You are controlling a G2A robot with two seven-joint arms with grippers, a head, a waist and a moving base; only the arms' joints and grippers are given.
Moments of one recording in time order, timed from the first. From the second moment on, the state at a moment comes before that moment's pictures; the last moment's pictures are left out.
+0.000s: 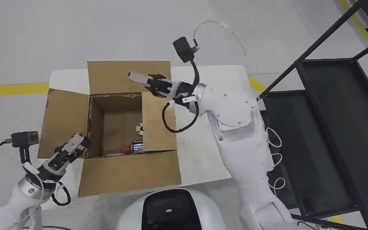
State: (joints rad) left arm 1.84 -1.25 -1.93 -2.09 -0.22 -0.30 -0.87; right arm -1.06 -1.63 1.33 -1.90 -0.36 0.31 0.93
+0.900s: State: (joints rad) left arm 1.53 -1.23 -1.53 -1.96 -0.07 0.02 -0.89; right arm -1.22 -1.59 1.49 -2.08 -0.18 0.24 0.94
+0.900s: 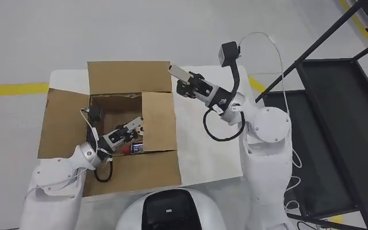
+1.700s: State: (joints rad) left arm 1.44 -1.25 -1.24 -1.98 -0.04 -0.19 -0.69; right arm -1.29 -1.54 1.53 -2.21 -0.03 0.20 0.90
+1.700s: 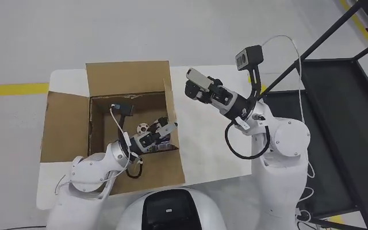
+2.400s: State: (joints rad) left arm 1.25 -1.30 -0.93 -1.76 0.21 -0.03 -0.45; right arm -1.34 -1.50 1.62 -2.30 0.05 0.26 0.78
